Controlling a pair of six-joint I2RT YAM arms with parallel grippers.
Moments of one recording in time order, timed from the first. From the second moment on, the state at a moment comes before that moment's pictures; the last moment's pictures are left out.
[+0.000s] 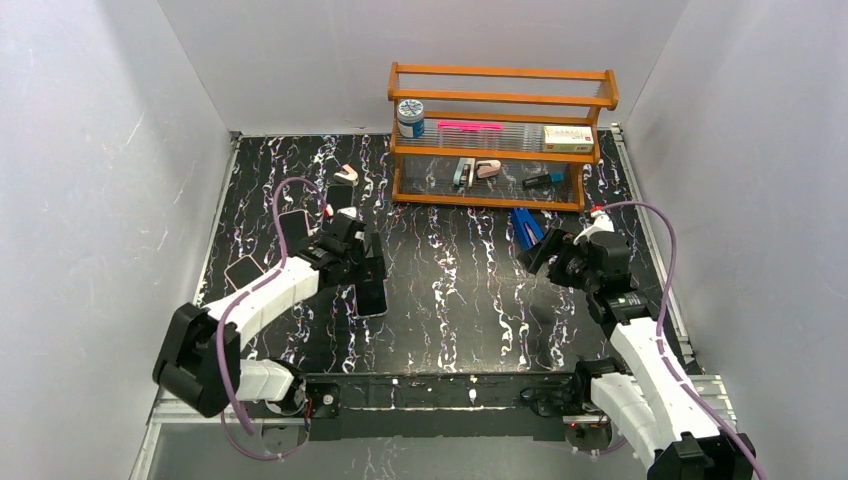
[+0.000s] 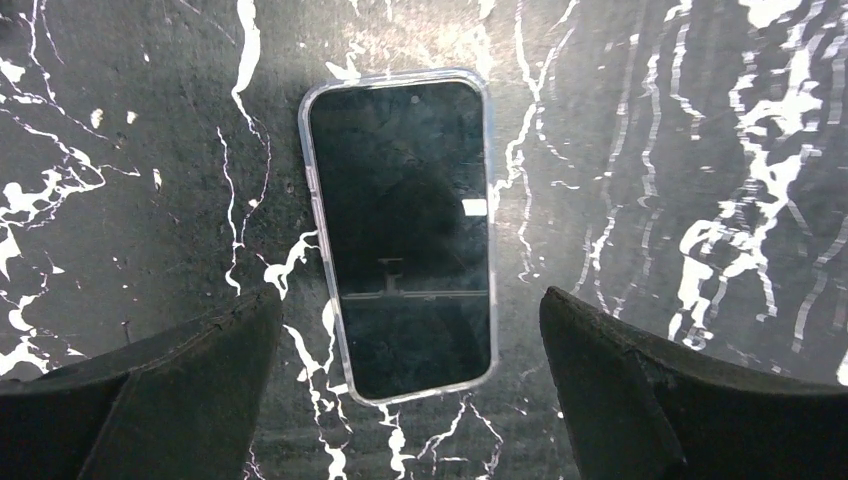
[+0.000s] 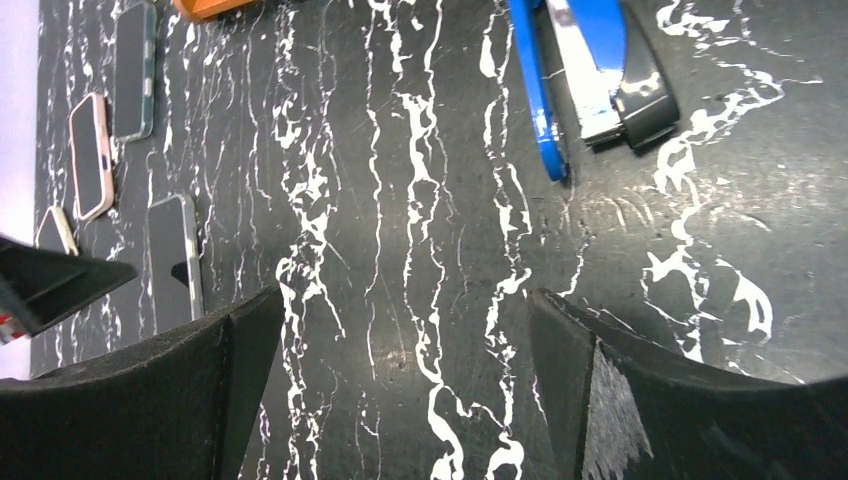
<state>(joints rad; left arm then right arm) -0.50 1.28 0.79 -0.50 -0.14 -0.57 0.17 0.75 0.51 -0.30 -0.21 0.54</state>
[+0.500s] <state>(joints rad) -0.60 1.51 0.82 -0.46 -0.29 -0.61 0.30 0.81 0.46 -0.17 -0.28 0.52</state>
